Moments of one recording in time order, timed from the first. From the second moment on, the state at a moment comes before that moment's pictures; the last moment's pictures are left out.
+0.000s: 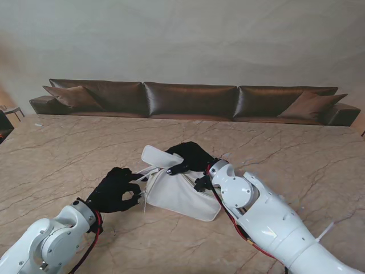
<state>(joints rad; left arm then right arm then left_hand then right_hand) 1.75 -1.08 -1.39 -1.72 0.90 -0.27 -0.12 -1.17 -1.23 0.88 -1.26 -0.24 -0.26 0.00 0.34 -0.30 0.84 0.00 0.70 -0.28 1.08 1.26 0.33 -0.31 0.31 0.47 0.10 0.10 0.27 0.72 -0.07 0.11 0.14 0.56 0.65 -0.90 0.93 -0.30 1.06 -0.41 0.38 0.90 1.21 0.04 0.93 0.80 1.24 0.12 1.28 1.08 0.81 0.36 1.57 1.10</state>
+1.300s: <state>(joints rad) 1.81 -1.08 -1.36 -1.83 0.96 0.01 -0.05 -1.19 -1.27 0.91 -1.19 -0.25 -0.32 -0.18 0.41 -0.29 0.79 -0.07 0.65 -0.33 1.08 1.26 0.27 -0.51 0.14 0.20 0.22 0.25 0.22 0.48 -0.10 0.20 0.24 0.86 0.66 -0.82 0.90 -0.27 1.09 -0.47 0.35 0.92 1.25 0.03 0.98 0.82 1.23 0.13 1.31 1.08 0.82 0.37 1.57 1.13</state>
